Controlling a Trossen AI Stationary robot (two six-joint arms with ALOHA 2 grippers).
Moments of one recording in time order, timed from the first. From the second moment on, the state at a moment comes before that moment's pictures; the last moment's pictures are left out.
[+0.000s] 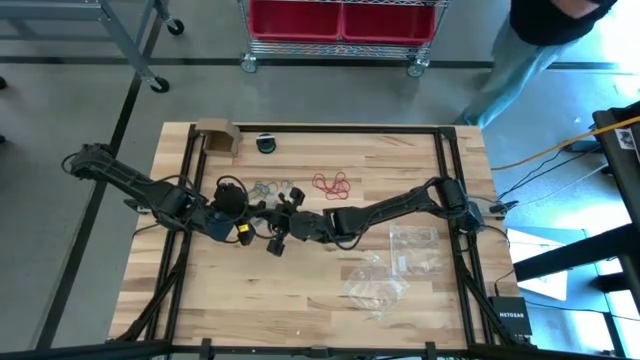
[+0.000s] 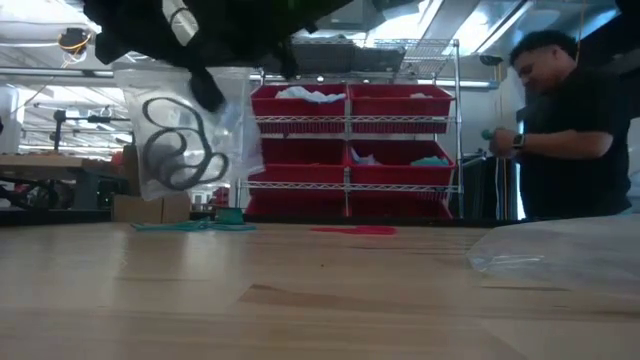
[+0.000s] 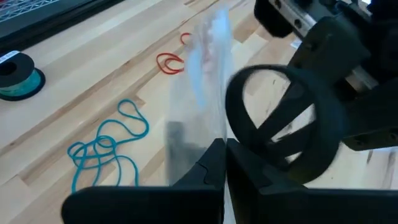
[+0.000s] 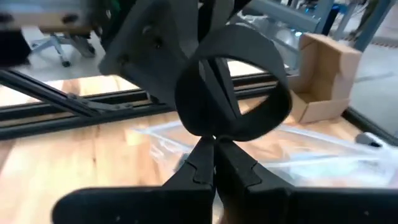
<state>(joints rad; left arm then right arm) -0.44 1.00 0.84 -0.69 -0.71 -0.89 0.19 2.13 1.62 0.16 0.49 0.16</state>
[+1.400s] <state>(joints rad) -0.45 1.14 0.81 -0.65 -0.76 -0.88 0.16 2.18 1.67 -0.26 0.38 0.28</state>
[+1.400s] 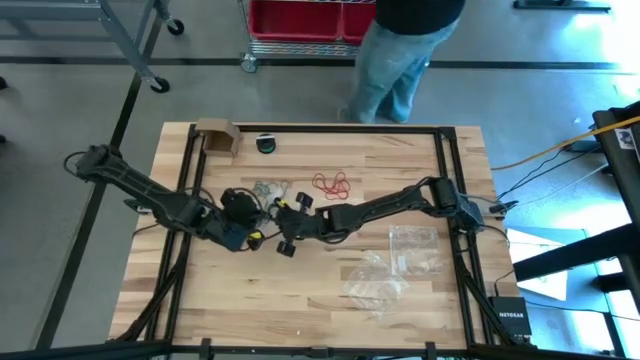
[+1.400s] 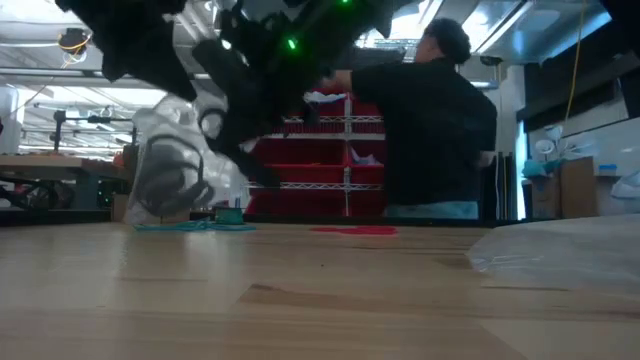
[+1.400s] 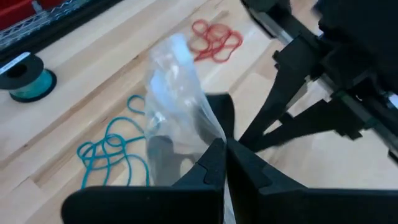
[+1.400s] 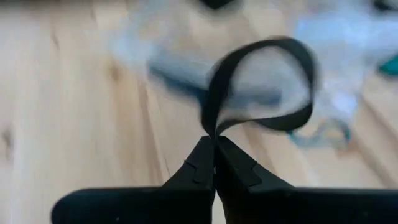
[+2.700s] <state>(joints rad) -0.53 1.38 0.81 -0.52 -0.70 -0.90 0.28 2.25 1.54 0.15 0.58 -0.45</state>
